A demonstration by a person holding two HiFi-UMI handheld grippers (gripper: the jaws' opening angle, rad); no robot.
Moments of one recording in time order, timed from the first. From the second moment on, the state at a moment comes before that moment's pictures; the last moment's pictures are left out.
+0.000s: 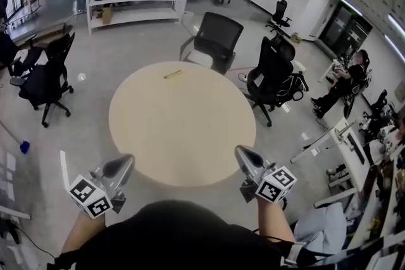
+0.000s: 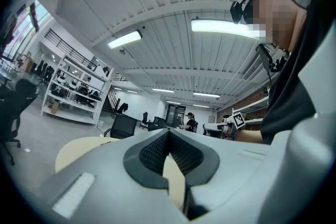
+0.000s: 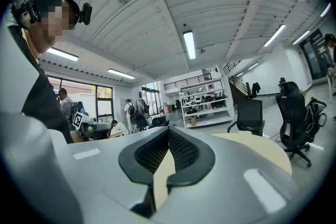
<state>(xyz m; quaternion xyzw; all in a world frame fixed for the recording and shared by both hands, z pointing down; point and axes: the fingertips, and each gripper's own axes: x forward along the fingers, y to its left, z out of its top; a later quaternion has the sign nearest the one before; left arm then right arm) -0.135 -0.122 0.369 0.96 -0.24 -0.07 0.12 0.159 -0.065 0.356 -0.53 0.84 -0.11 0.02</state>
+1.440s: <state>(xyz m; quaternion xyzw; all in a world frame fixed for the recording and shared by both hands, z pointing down) 0.098 -0.334 0.385 0.92 -0.37 0.01 0.13 0.383 -0.361 0.414 -0.41 0.90 -0.14 0.06</state>
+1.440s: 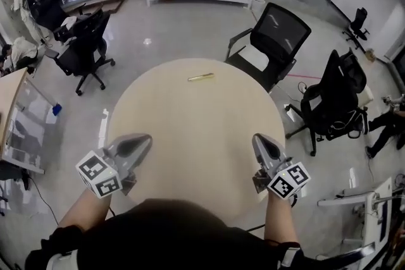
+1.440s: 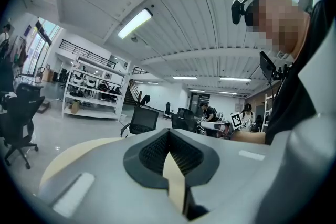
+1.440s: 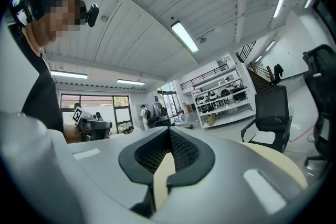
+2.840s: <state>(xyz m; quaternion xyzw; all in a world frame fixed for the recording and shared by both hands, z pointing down) 0.030 -0.533 0.438 0.93 -0.35 0.01 0.11 0.305 -0.577 0.426 -0.40 0.91 0.01 -0.11</state>
